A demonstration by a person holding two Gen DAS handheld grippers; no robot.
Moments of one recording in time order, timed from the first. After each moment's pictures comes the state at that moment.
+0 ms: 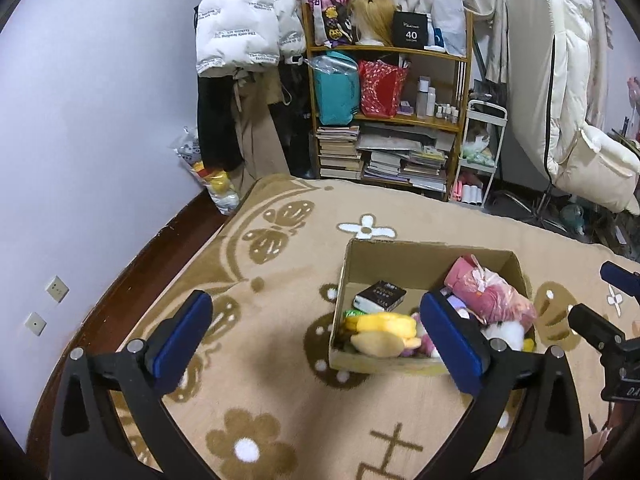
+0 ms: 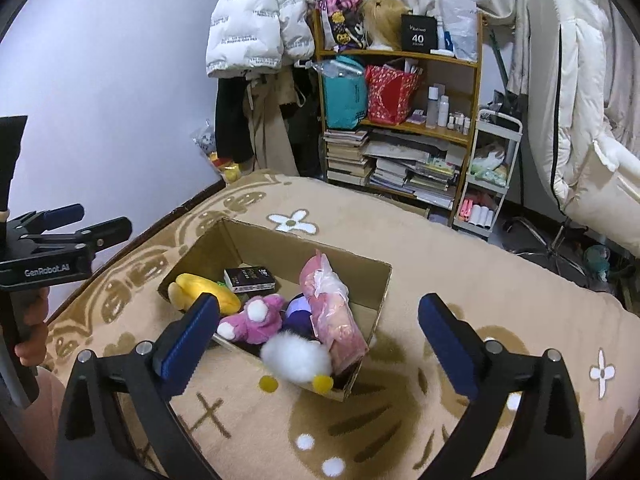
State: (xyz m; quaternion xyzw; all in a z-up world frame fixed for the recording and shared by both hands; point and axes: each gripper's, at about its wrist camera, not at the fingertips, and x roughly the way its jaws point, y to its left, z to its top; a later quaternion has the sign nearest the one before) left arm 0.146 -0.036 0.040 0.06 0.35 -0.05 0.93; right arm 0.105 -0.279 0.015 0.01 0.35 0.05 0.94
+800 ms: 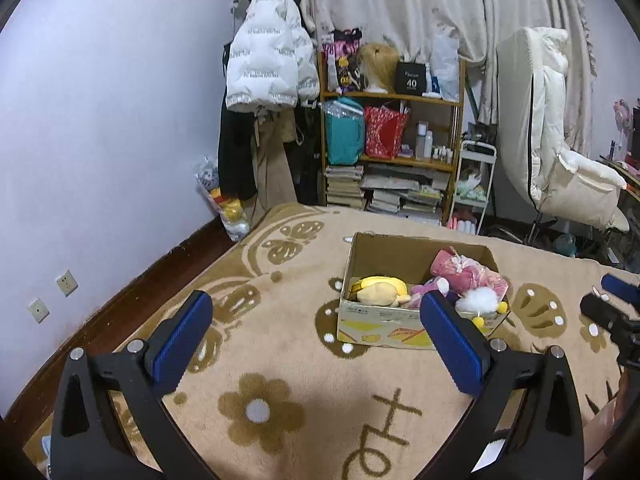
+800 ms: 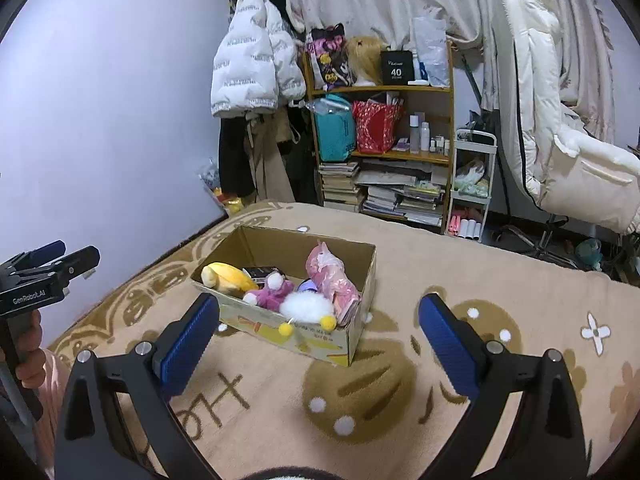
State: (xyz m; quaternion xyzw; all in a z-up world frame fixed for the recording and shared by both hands) left arm 0.027 -0.004 0.041 0.03 0.26 -0.05 0.96; right arm -0.001 -0.285 0.023 0.04 0.28 0.03 0.96
